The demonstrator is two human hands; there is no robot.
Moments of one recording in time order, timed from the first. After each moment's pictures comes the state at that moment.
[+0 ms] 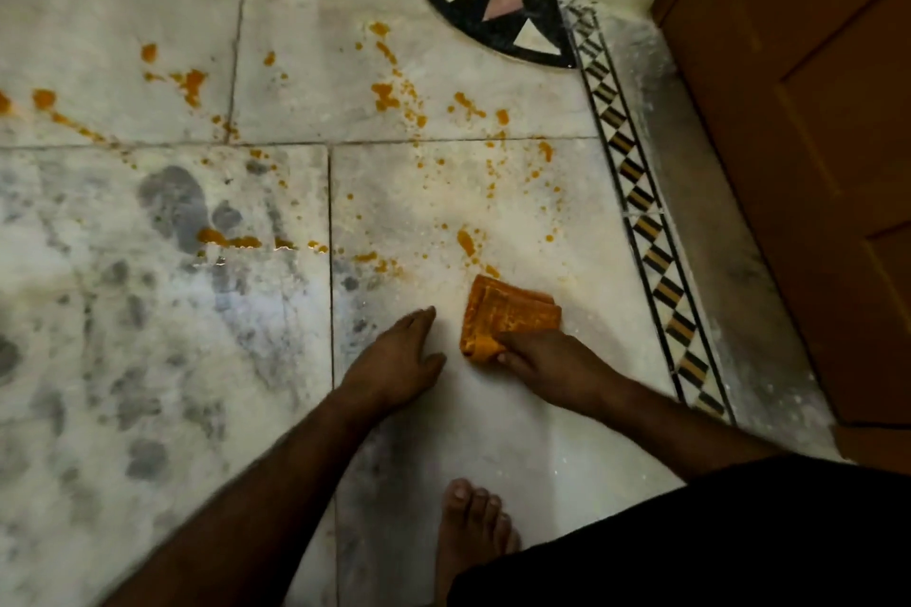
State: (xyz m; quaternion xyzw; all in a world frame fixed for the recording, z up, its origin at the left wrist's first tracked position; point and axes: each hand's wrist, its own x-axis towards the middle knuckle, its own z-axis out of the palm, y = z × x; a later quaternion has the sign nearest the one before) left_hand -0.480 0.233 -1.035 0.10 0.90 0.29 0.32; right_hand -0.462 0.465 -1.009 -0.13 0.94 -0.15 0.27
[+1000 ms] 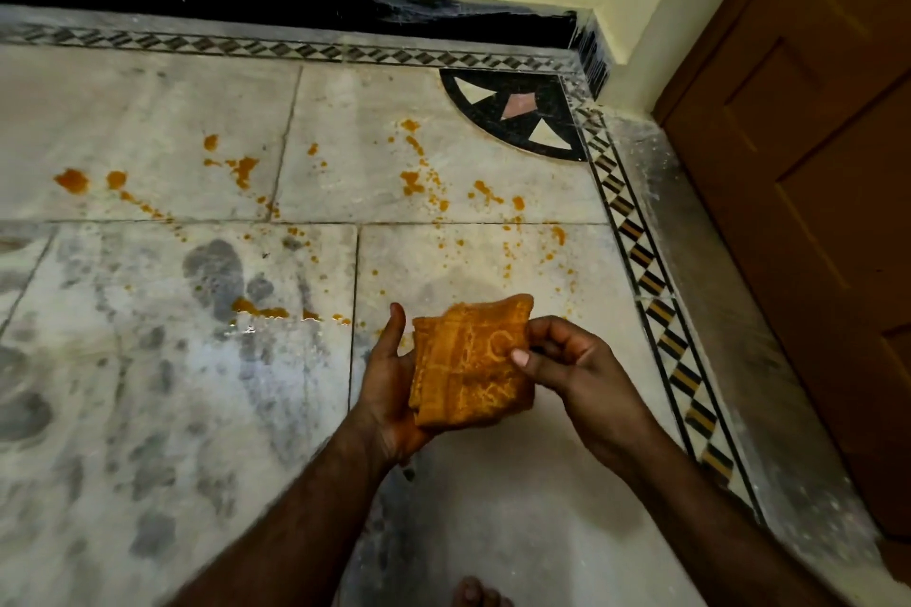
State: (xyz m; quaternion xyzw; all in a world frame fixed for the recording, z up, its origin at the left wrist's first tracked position) left_hand -0.517 0.238 -0.978 -0.23 0.22 0.87 0.38; right_hand -0.494 0.435 -0.930 0.09 0.67 -0.72 0.14
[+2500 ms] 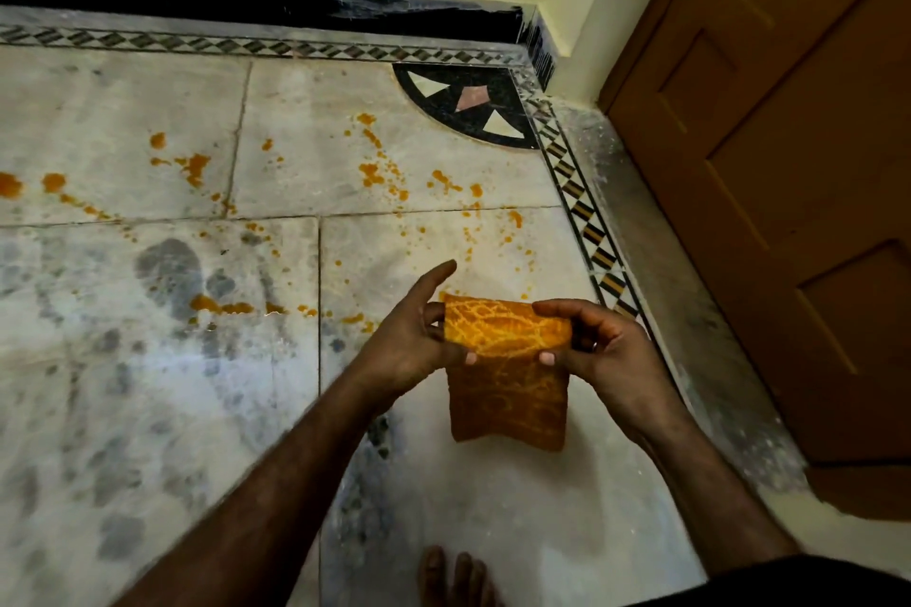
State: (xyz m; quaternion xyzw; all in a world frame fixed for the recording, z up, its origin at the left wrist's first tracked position) left_hand -0.515 0.256 -0.939 0.02 0.67 0.69 0.28; right_hand -0.458 0.489 -0.916 0.09 0.76 -0.64 0.05
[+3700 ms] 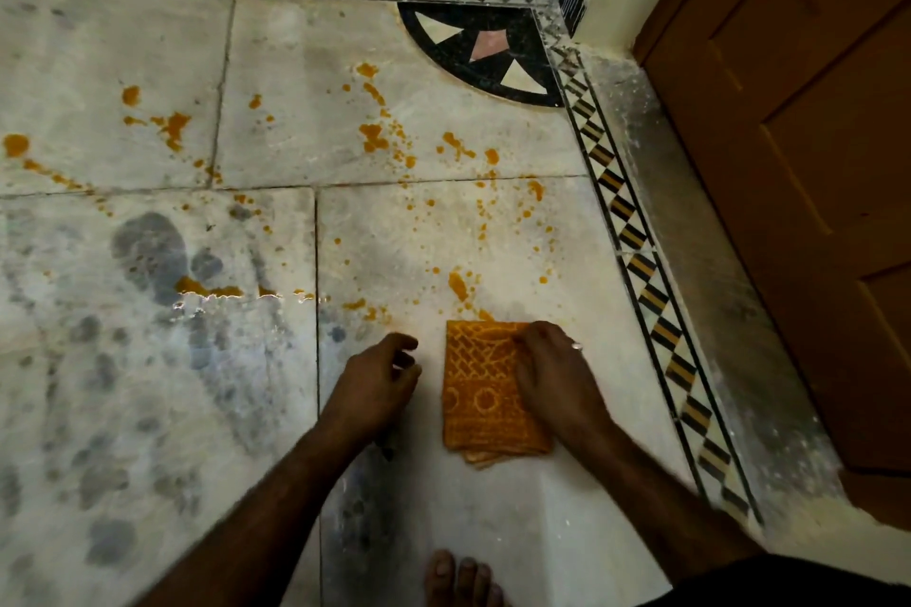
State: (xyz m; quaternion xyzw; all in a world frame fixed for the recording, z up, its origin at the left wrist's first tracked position) left_hand -0.513 0.226 -1.039 -0.02 0.87 0.42 0.25; right_hand -0.488 0.471 -1.048 0.05 0.97 -0.21 0.11
